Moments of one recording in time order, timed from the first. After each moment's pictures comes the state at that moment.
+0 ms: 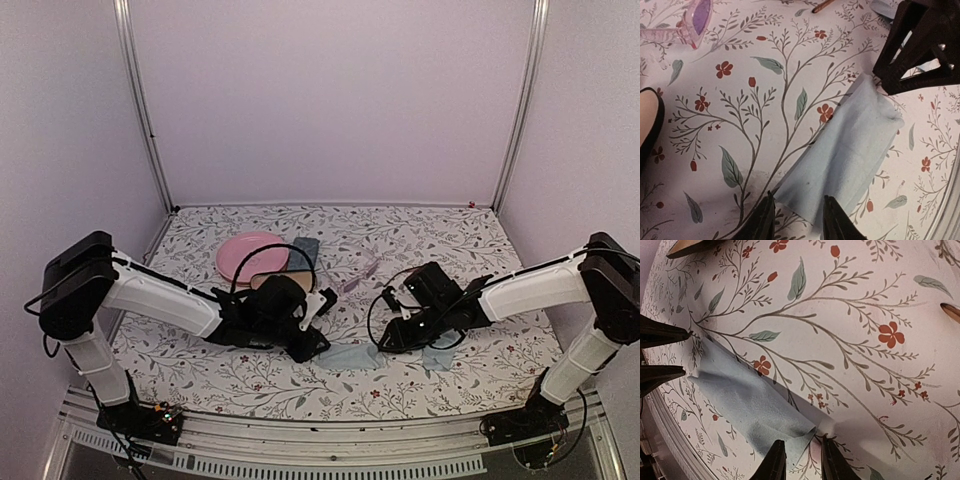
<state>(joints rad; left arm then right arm) -1.04 1.74 0.84 0.10 0.04 -0.24 0.82 1.59 0.72 -0.14 -0.27 0.53</state>
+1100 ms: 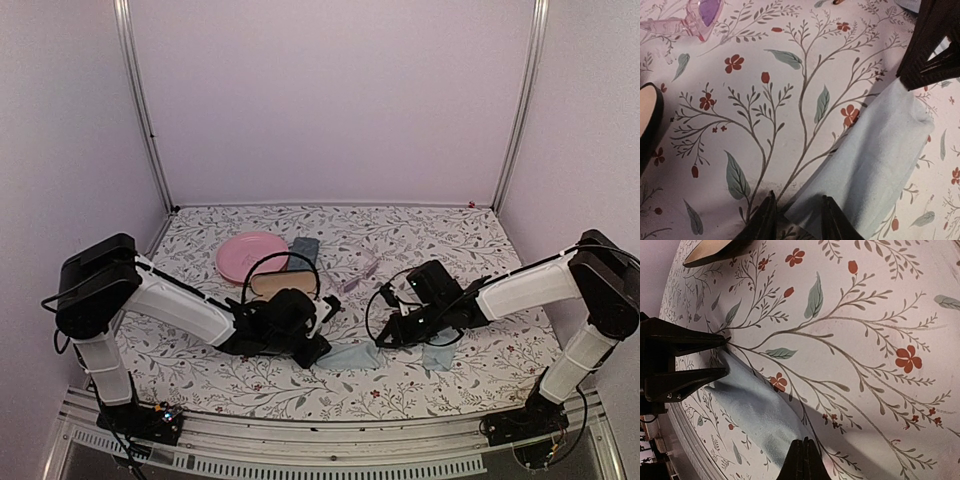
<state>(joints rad) -1.08 1.84 0.85 0.16 -0.10 -0.25 0.77 1.64 0.71 -0.01 -0.38 0.55</state>
